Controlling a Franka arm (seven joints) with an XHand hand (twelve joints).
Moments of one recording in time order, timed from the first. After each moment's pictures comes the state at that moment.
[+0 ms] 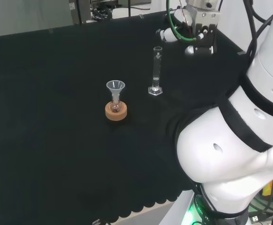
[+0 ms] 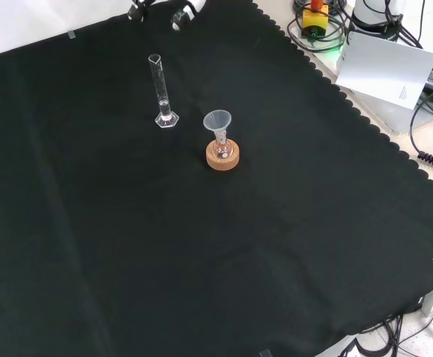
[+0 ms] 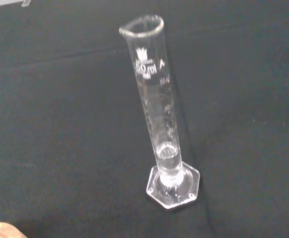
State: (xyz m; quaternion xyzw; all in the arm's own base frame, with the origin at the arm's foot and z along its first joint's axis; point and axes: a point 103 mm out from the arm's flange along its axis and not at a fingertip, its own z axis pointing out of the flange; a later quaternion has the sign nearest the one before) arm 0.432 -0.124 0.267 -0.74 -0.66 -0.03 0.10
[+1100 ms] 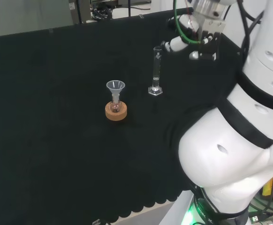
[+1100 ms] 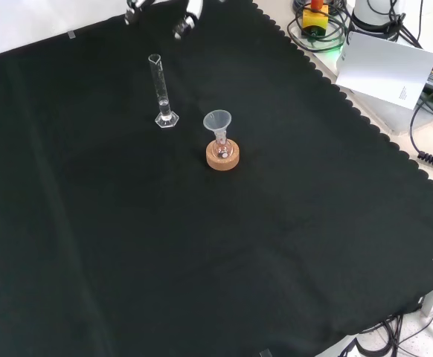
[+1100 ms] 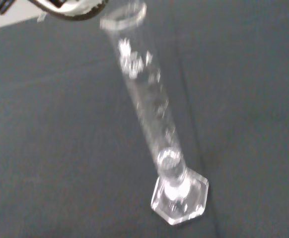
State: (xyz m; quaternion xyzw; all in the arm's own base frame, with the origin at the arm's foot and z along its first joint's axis) arm 0.439 -0.147 0.257 -0.73 -0.67 -0.08 0.11
